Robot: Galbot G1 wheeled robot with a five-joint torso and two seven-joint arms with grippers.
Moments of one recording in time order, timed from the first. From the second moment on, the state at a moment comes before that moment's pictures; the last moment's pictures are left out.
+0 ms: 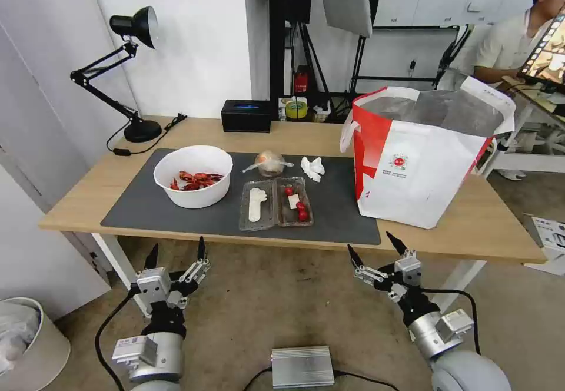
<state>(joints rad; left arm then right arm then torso) 1.76 -1.59 -0.51 -2.29 -0.11 -0.05 -0.11 -1.63 1.08 0.46 2.12 0.32 0.10 -0.02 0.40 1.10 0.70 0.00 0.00</state>
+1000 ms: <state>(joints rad) 1.76 -1.59 -0.48 -2.29 -0.18 -0.02 -0.12 -1.63 1.10 0.44 2.09 0.30 0.12 -0.02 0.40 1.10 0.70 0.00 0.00</state>
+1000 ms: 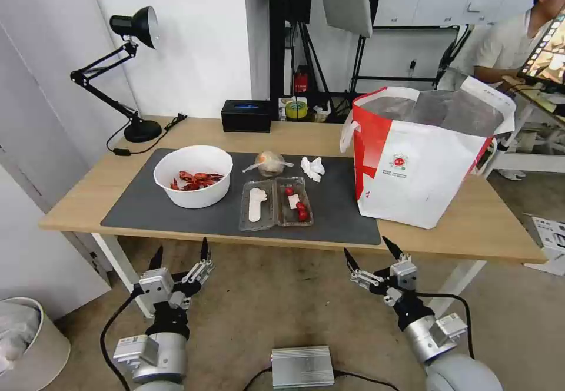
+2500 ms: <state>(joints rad) 1.62 -1.59 -0.28 -2.33 -0.94 0.20 -0.33 -1.66 1.11 0.45 2.10 0.29 0.13 -0.02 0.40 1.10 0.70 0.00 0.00</state>
